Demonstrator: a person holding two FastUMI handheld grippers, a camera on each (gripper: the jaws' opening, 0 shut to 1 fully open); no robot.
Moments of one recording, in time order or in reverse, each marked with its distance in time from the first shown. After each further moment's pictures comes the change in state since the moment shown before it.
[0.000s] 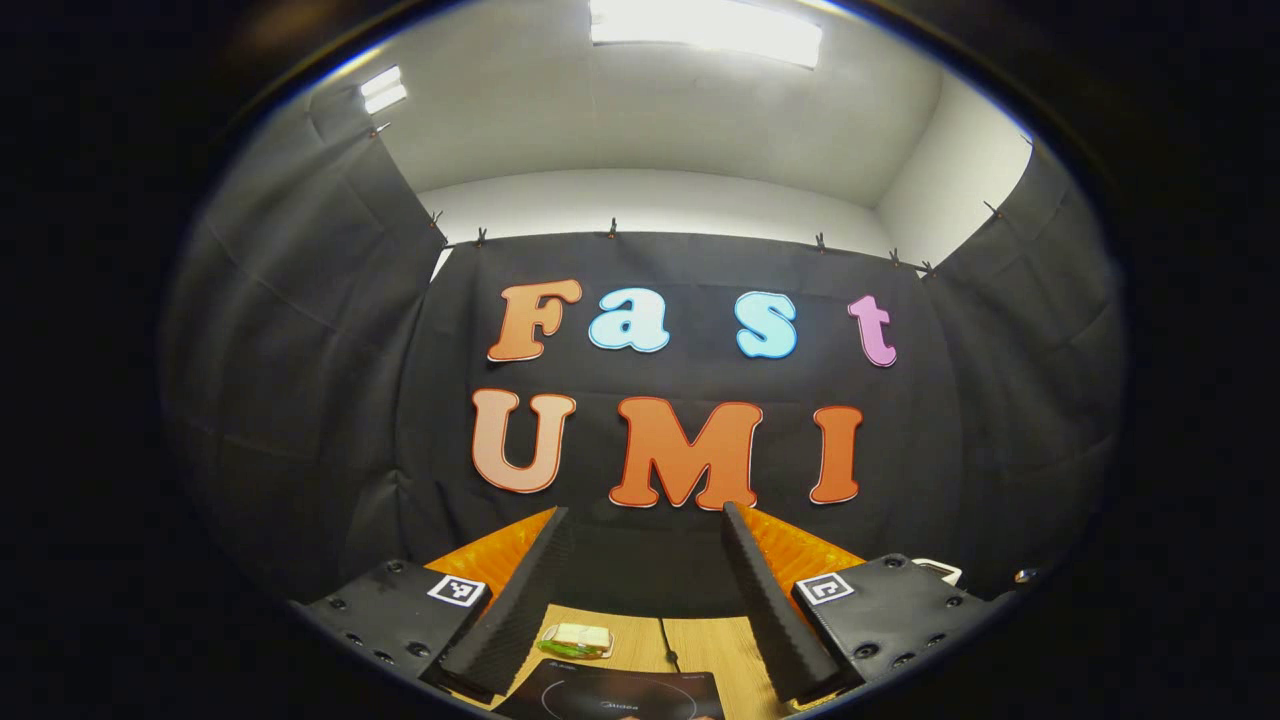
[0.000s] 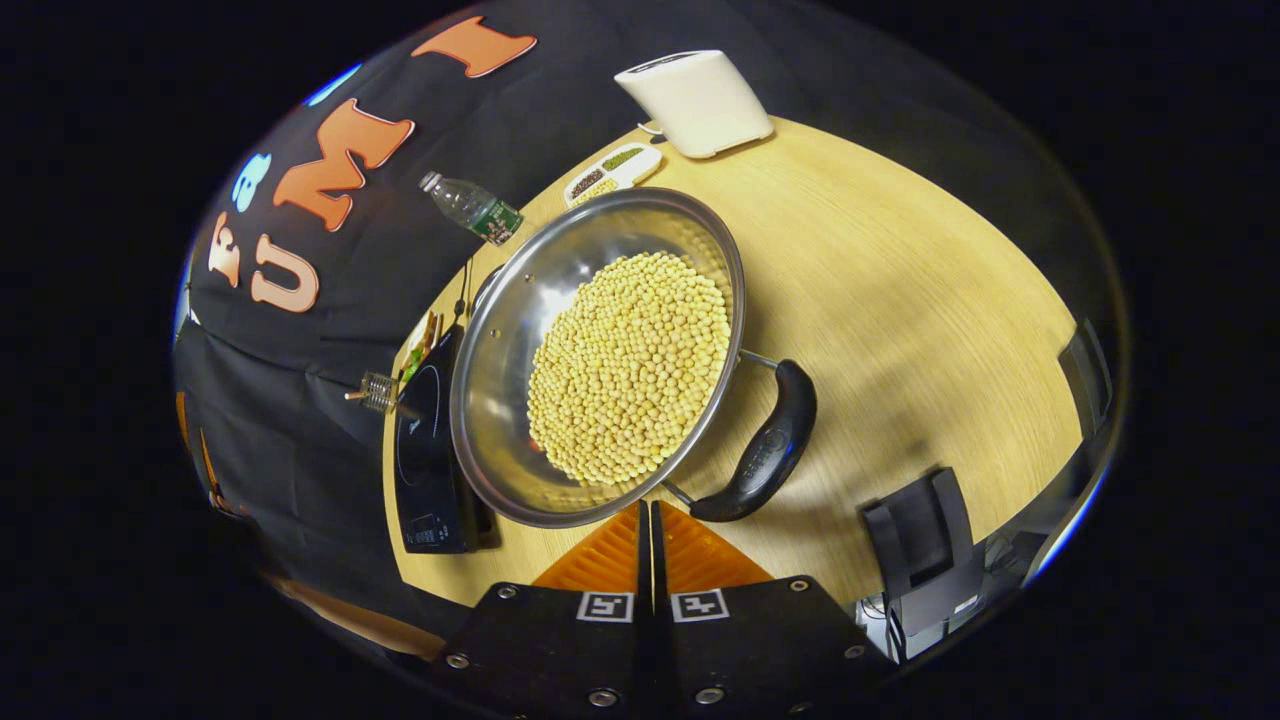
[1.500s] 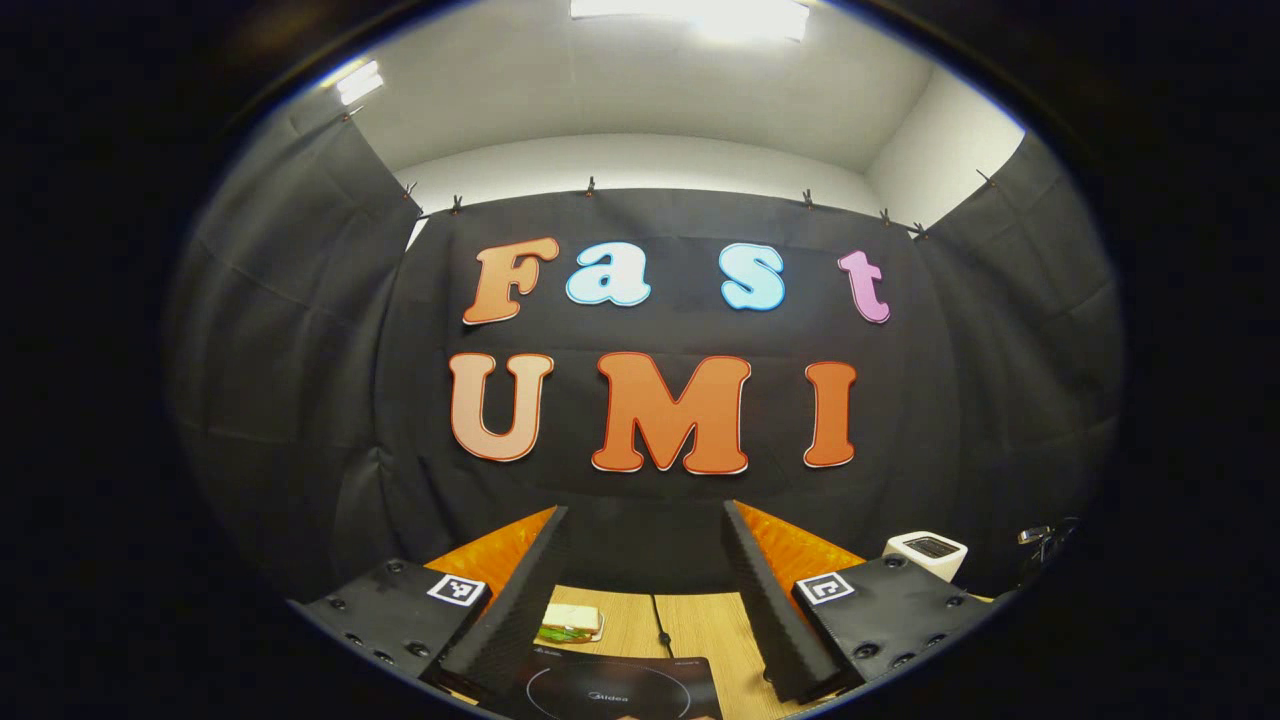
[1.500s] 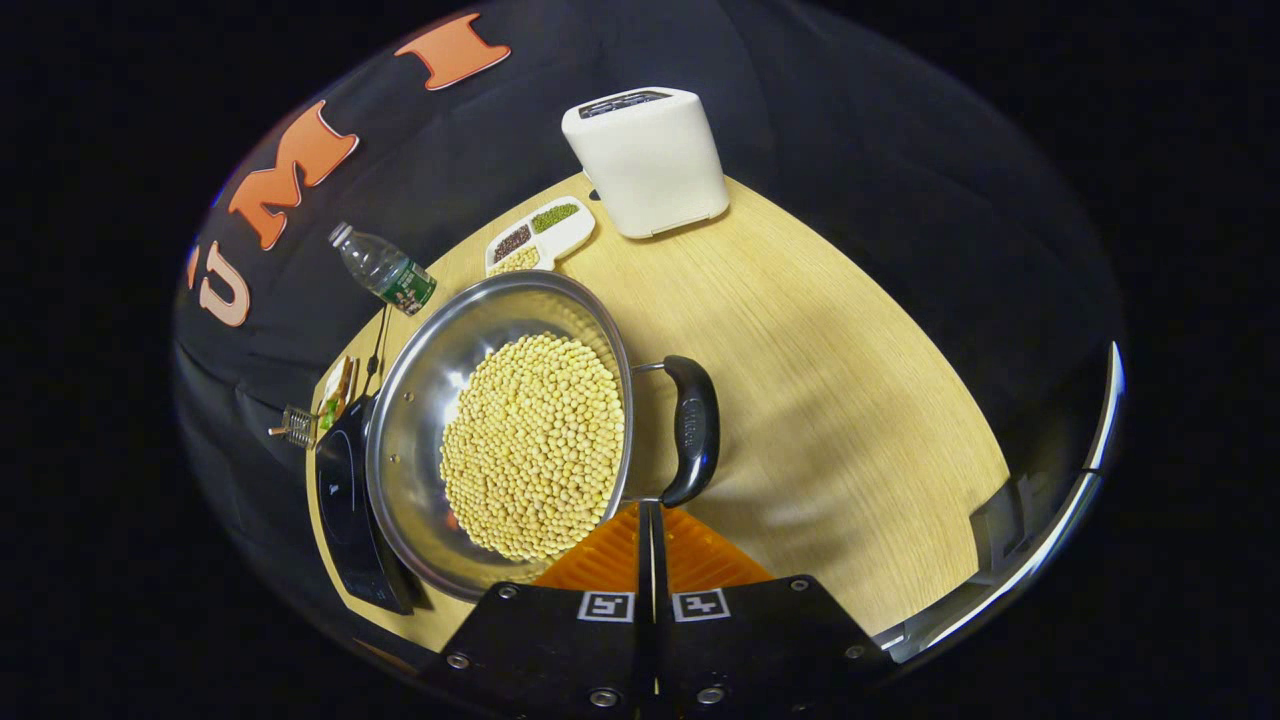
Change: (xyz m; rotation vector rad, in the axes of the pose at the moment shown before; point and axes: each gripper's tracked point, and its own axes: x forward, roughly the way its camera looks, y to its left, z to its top) left arm 0.034 -0.024 -0.049 0.034 0.124 -0.032; right arm 0.015 -0.063 0.113 -0.055 -0.098 -0.215
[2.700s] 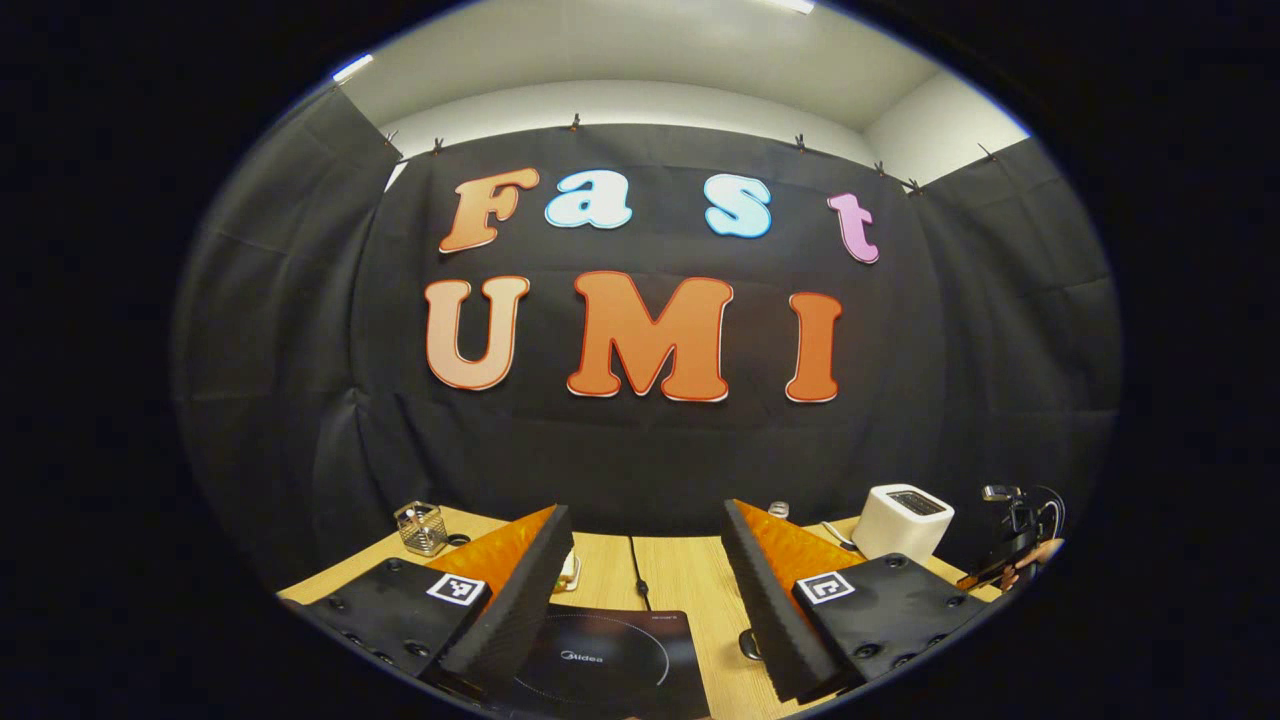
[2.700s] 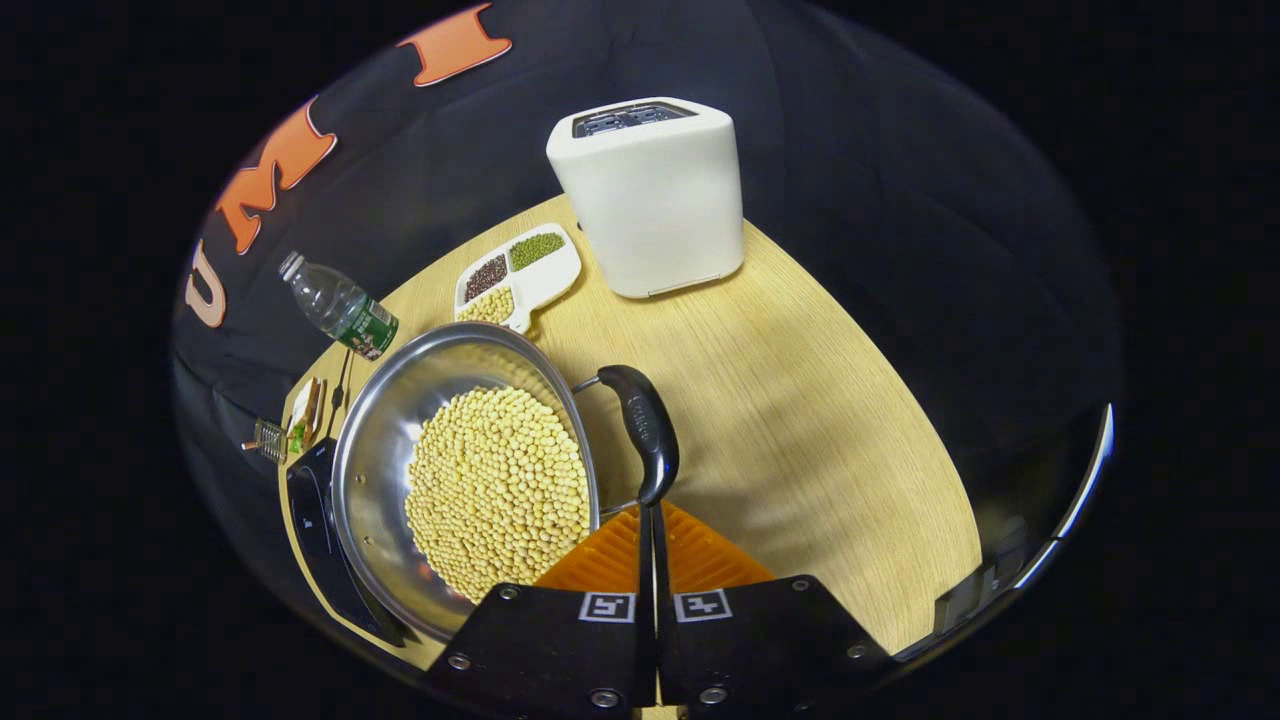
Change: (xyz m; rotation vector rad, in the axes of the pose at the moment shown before) left arm -0.002 -0.029 -0.078 -0.021 0.215 -0.058; right arm 0.043 -0.003 0.071 -0.051 -0.030 -0.061
